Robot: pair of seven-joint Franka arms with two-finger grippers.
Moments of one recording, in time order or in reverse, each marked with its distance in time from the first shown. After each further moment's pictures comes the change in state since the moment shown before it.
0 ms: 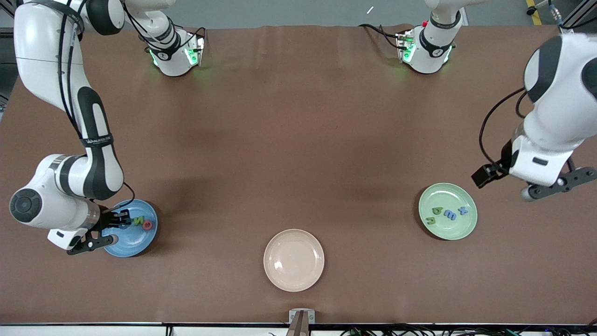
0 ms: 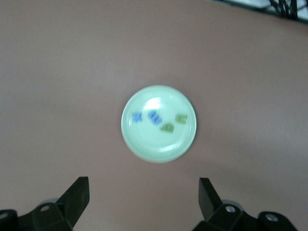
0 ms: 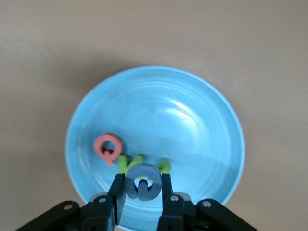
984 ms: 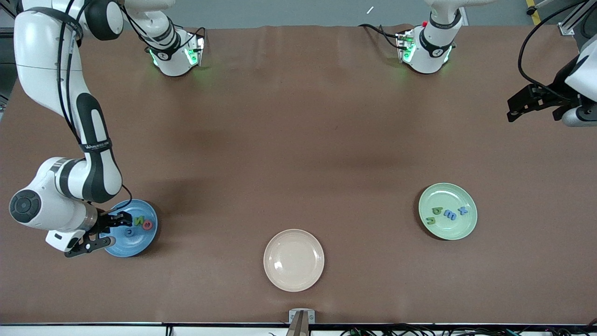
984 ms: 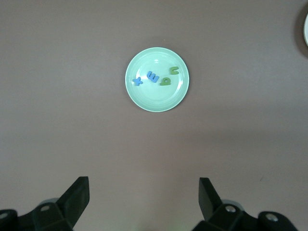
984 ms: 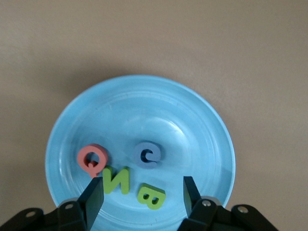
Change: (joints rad) left arm -0.167 -0.187 0.269 0.033 -0.175 -0.228 0.443; right arm -0.009 0.028 0.010 0.011 0.001 0.056 -0.023
